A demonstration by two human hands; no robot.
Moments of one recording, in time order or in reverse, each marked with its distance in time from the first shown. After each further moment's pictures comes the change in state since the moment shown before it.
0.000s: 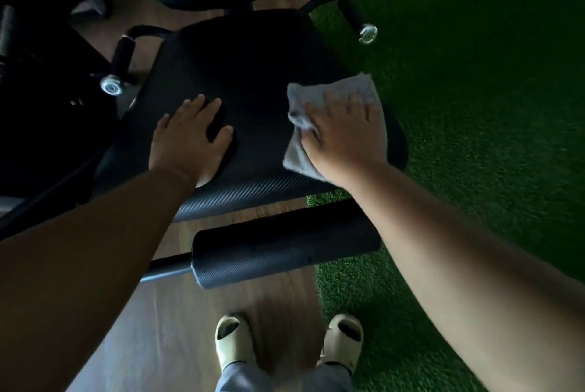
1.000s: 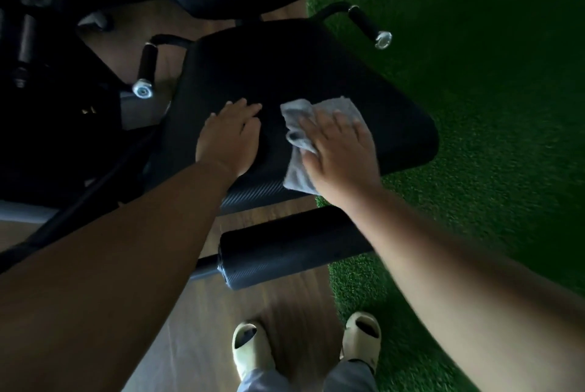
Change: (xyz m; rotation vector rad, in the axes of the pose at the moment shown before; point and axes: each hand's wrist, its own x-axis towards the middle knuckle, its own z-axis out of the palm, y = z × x) left_hand -0.006 -0.014 -0.010 -0.421 -0.048 0.050; right_hand -0.040 -0.083 0.011 0.060 0.030 -0.048
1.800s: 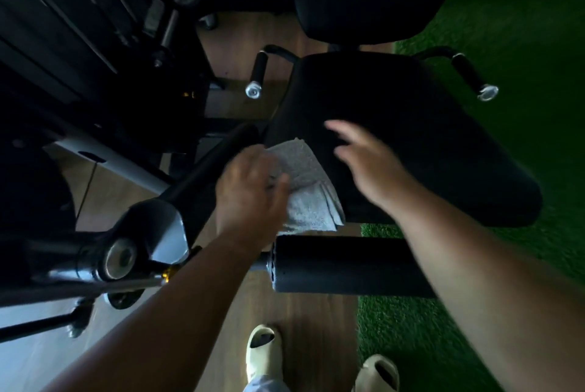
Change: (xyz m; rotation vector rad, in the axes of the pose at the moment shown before) left_hand -0.127 -0.068 -0.050 -0.009 0.423 -0.130; right_hand 0.044 -0.108 -0.053 1.004 -0.337 0.011
